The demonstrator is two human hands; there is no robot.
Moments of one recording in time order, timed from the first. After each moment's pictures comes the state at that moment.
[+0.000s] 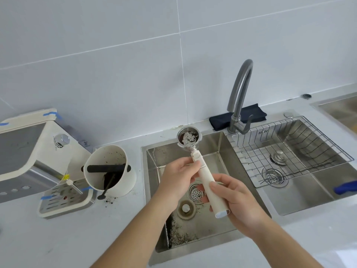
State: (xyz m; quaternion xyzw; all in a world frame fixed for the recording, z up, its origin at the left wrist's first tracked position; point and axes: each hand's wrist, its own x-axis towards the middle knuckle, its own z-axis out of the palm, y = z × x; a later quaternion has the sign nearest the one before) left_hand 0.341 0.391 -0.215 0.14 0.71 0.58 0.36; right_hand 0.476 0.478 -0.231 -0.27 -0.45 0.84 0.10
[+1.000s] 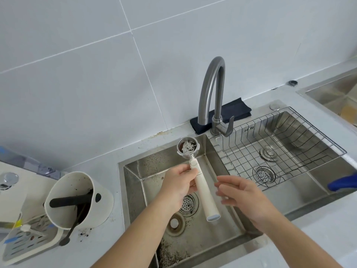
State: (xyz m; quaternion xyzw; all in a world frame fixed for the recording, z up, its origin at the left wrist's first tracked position) left_hand 0.325 0.497 -0.264 0.06 0.69 0.56 0.45; right_hand 0.482 0.588 -0.286 -0.43 -0.51 0.74 0.10
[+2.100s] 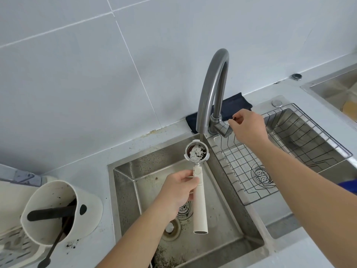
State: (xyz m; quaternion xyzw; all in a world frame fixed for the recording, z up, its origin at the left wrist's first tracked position) left_hand 0.307 0.514 -0.291 0.09 0.69 0.51 0.51; right_hand 0.382 0.756 -0.289 -0.49 -0.79 0.31 0.18
